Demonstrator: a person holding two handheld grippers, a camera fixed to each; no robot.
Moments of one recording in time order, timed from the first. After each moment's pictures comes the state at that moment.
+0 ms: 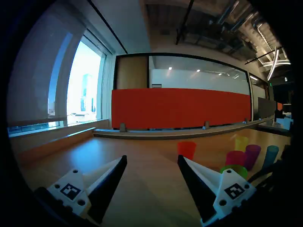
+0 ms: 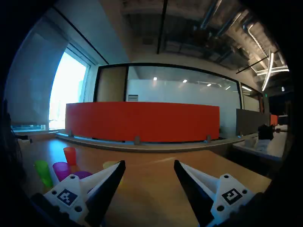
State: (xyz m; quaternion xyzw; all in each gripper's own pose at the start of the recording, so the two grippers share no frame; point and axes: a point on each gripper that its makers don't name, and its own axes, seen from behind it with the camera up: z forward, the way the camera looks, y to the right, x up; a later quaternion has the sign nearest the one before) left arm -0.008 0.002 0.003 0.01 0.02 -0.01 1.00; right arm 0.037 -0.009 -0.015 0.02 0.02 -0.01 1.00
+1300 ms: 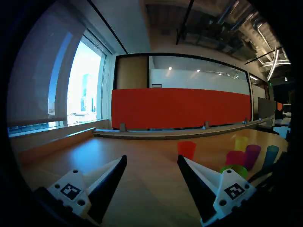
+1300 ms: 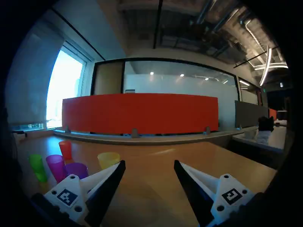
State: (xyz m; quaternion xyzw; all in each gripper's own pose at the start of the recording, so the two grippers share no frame) left arm -0.008 0.002 0.004 0.01 0.02 -0.01 1.00; right arm 0.001 -0.003 0.000 0.01 0.00 0.00 1.00
